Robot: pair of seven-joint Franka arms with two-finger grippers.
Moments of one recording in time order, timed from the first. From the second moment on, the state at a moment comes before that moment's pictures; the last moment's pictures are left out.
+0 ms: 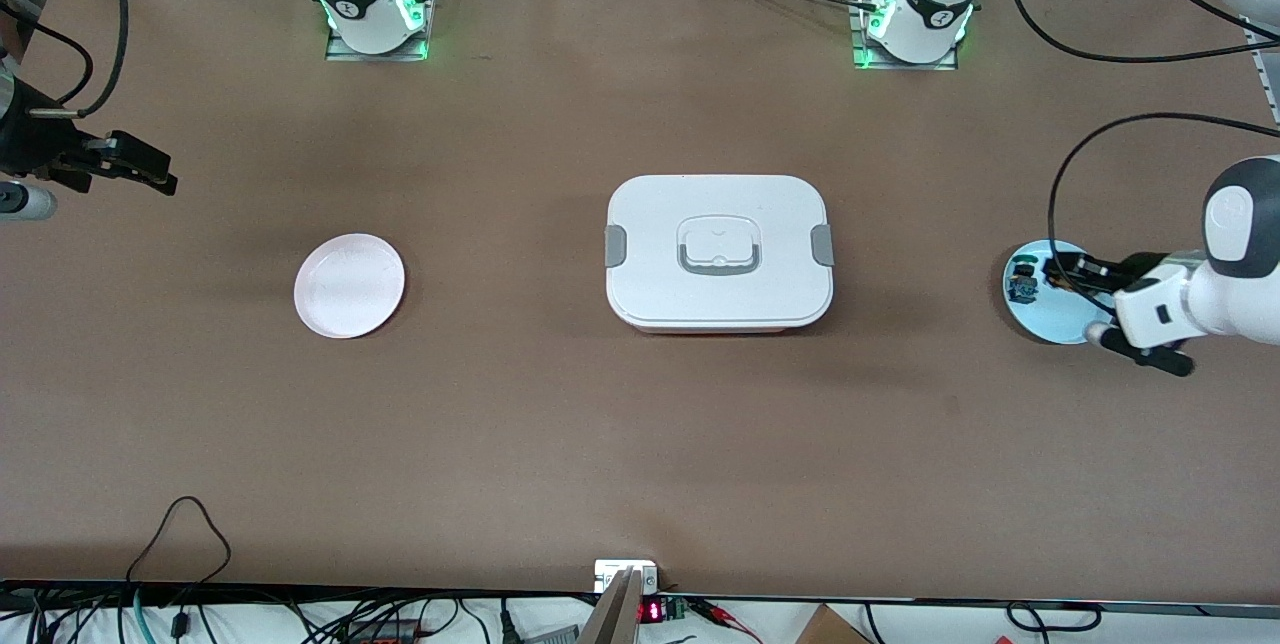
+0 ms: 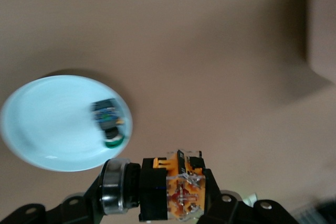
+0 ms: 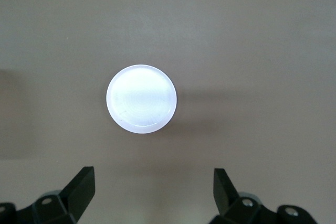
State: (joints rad) left arm 0.25 0.50 -0.19 -1.47 0.01 1.49 0.49; right arm 0.08 0.04 -0.11 -1.63 -0.02 1.62 -0.01
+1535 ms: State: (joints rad) left arm 0.26 0.50 -0.74 -1.56 -1.20 1.91 1.46; right arm 0.10 0.15 -0.11 -1.65 0.67 1.54 -0.03
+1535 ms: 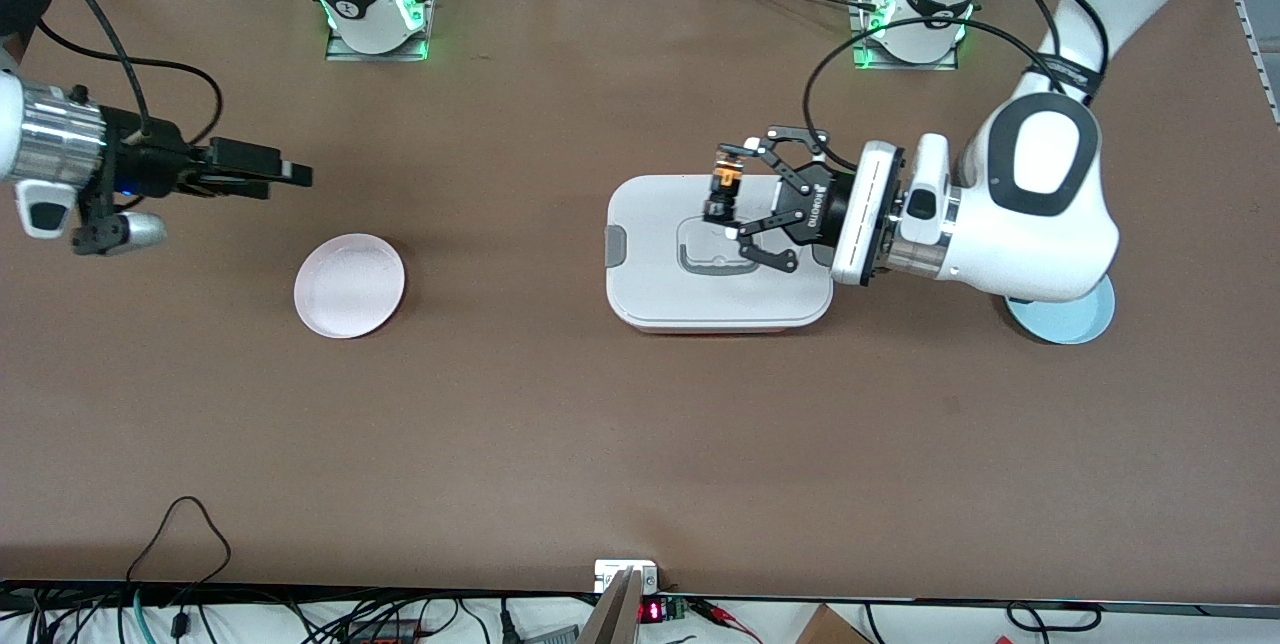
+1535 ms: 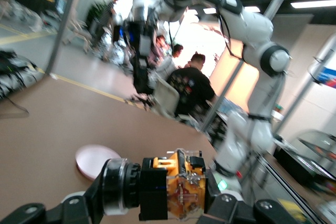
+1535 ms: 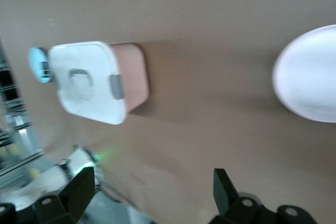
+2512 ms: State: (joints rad) left arm -0.04 0.50 -0.76 -1.59 -1.62 2.44 1.75; right arm 0.23 0.24 -0.11 -1.84 1.43 1.62 -0.03
